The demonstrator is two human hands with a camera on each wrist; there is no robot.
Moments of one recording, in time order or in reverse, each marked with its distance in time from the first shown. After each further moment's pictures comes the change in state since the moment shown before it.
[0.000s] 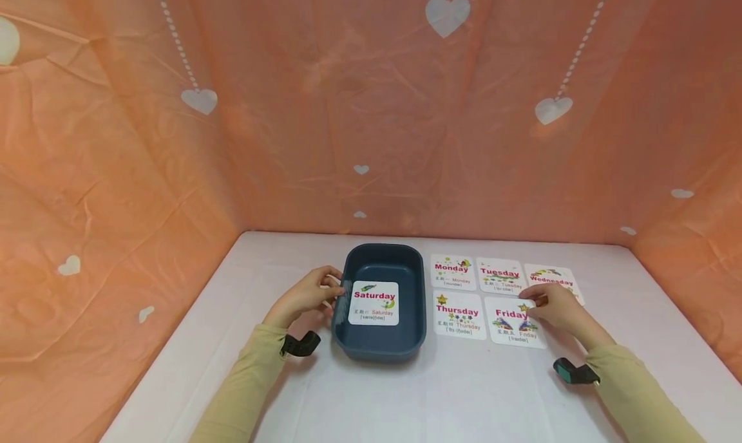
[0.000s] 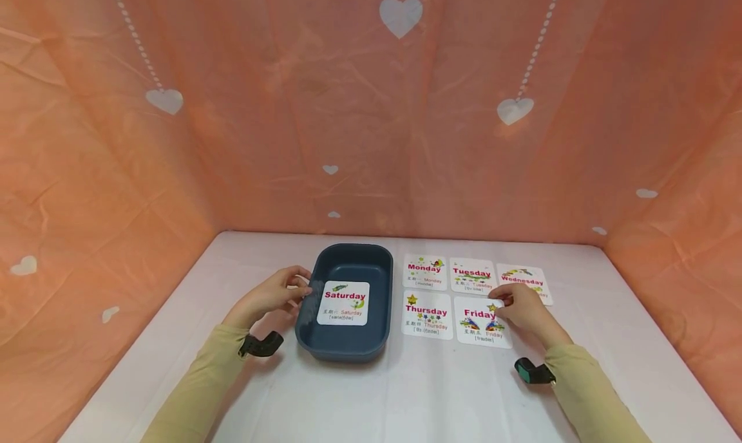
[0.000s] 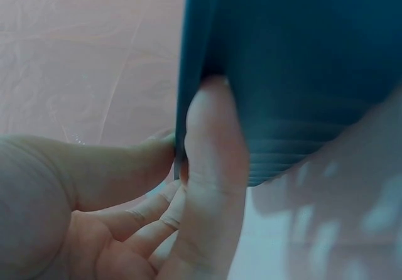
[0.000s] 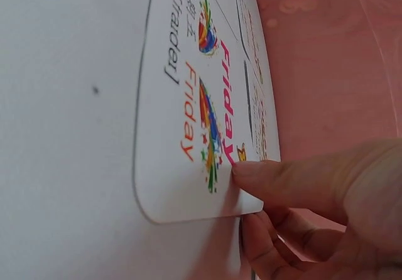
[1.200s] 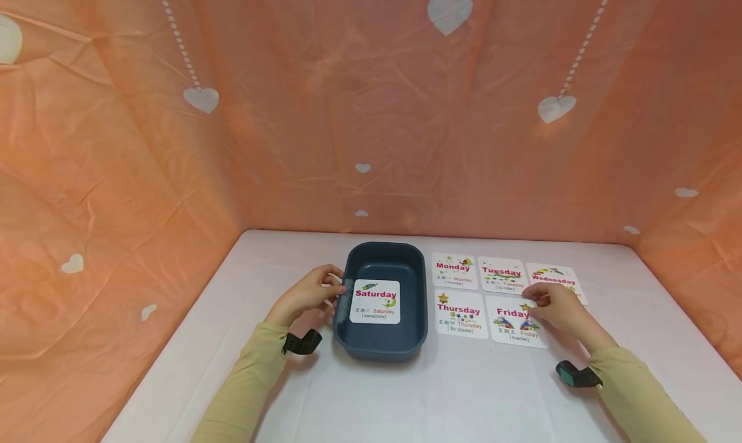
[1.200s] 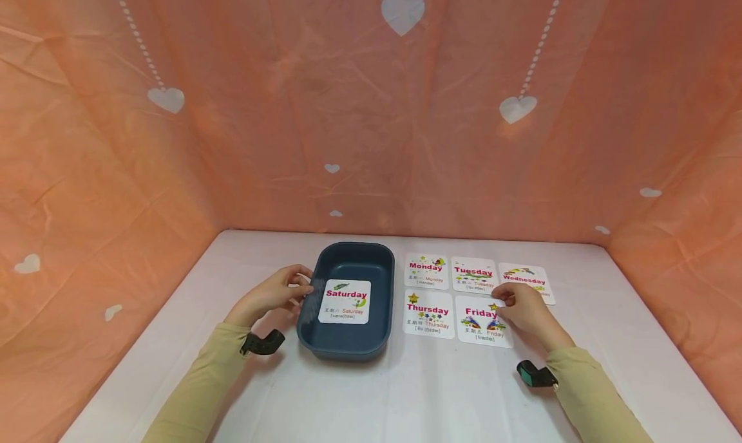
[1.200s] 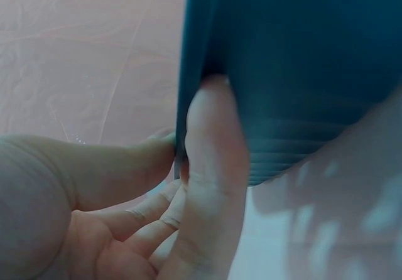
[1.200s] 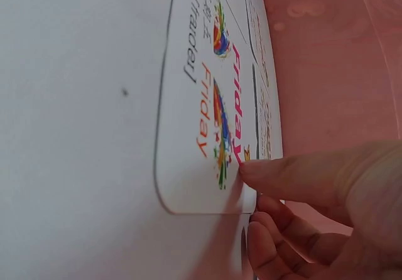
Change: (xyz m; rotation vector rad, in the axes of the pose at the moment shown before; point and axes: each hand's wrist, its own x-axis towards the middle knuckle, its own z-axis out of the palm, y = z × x) left_hand -0.001 0.000 0.001 -0.016 -0.001 -0.020; right_hand -0.004 0.000 0.004 0.009 0.049 -0.025
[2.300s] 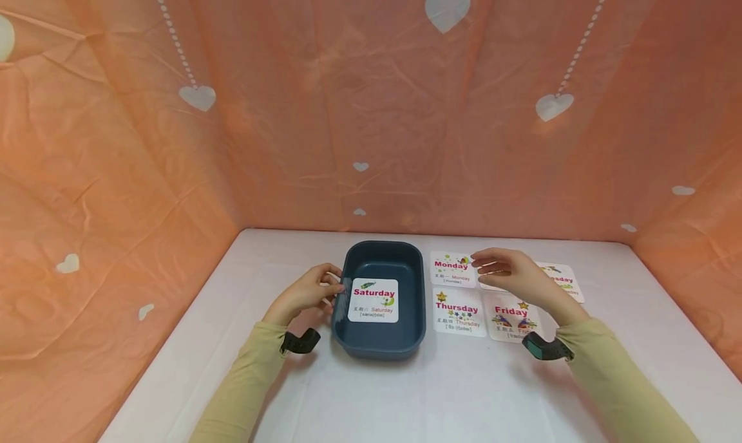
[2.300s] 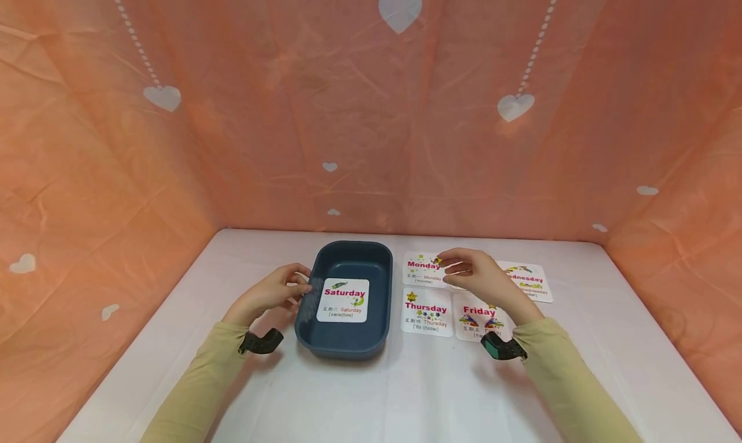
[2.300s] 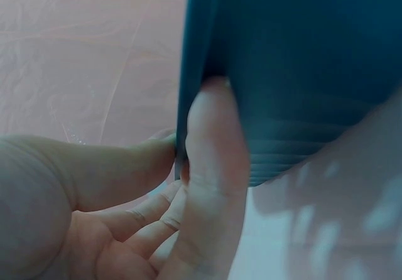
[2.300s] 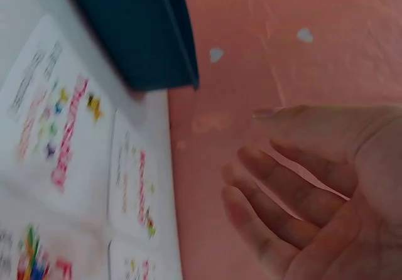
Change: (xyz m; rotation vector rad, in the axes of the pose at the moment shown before) left_hand 0.001 0.001 0.001 0.015 0.007 0.013; right_hand 0.028 -0.086 -0.010 0.338 -0.144 -0.322
